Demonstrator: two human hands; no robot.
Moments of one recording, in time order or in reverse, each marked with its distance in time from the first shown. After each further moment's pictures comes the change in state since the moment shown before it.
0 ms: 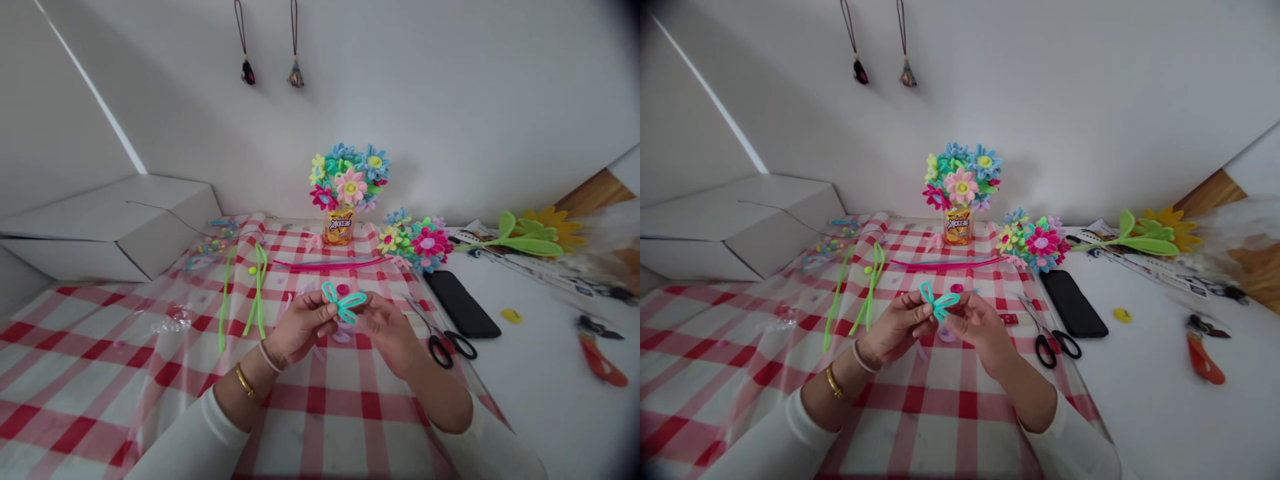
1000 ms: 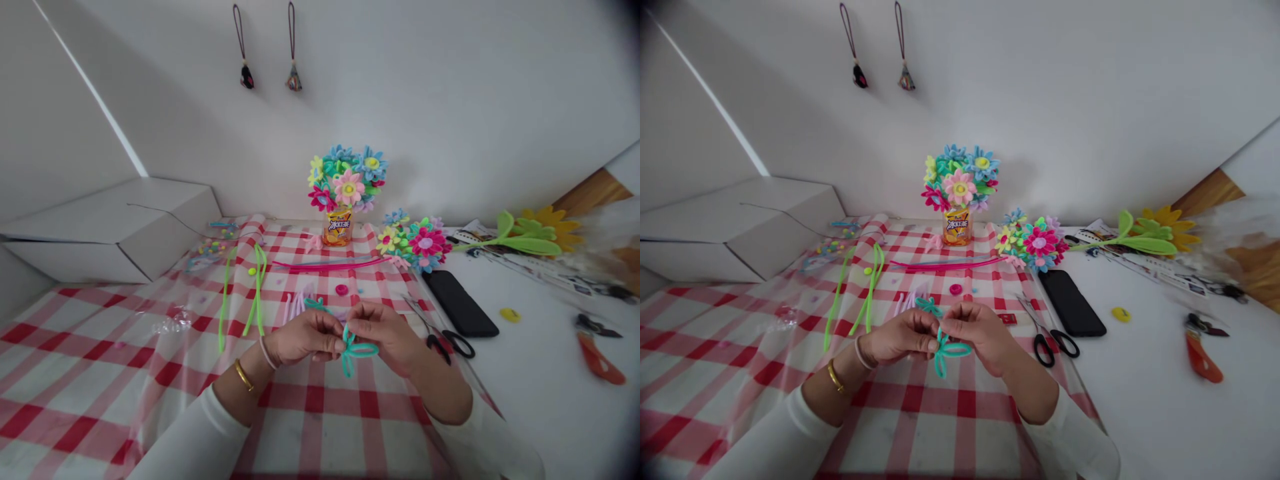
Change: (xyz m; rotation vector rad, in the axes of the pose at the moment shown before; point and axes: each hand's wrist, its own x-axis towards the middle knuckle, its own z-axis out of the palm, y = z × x) left_hand -0.003 -0.002 -0.015 0.319 -0.262 -0.374; right_hand -0.001 -0.012 0.000 0.025 -0.057 0.263
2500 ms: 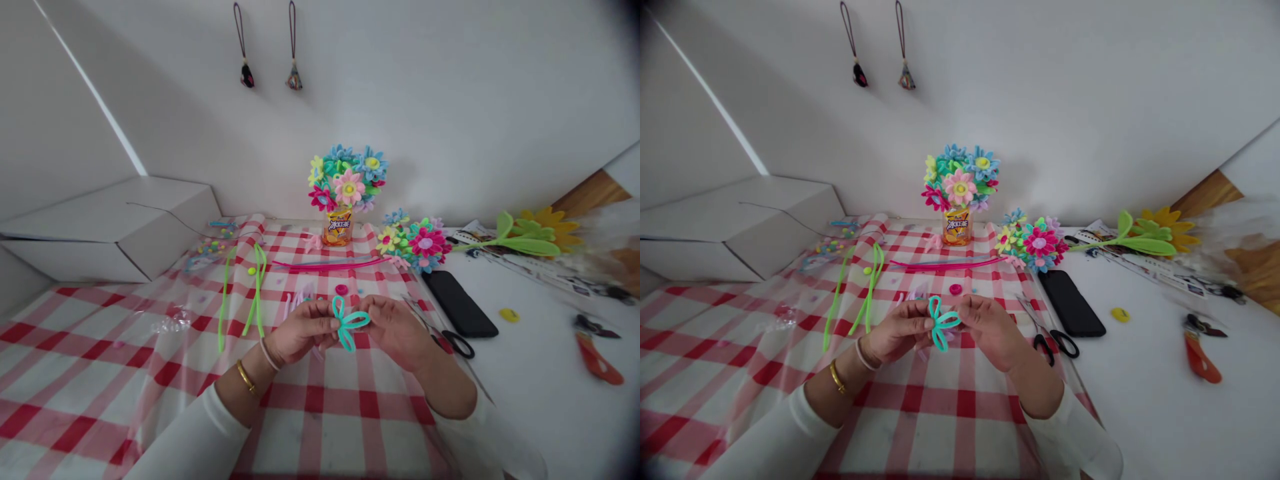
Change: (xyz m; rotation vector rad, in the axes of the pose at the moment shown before) left_hand 0.002 0.000 0.003 -0.159 0.092 0.219; right_hand 0.001 -0.005 -0.007 0.146 -0.049 -0.134
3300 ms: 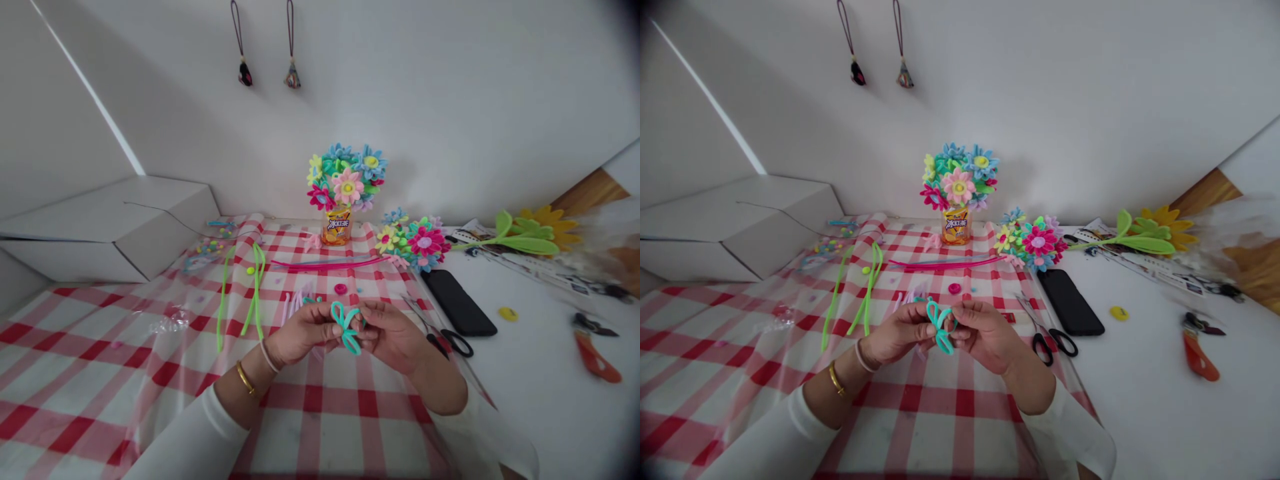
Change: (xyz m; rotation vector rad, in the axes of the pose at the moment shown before) left_hand 0.002 -0.002 0.004 0.099 -0.095 0.063; right_hand -0.001 0.005 0.002 0.236 -0.045 0.185
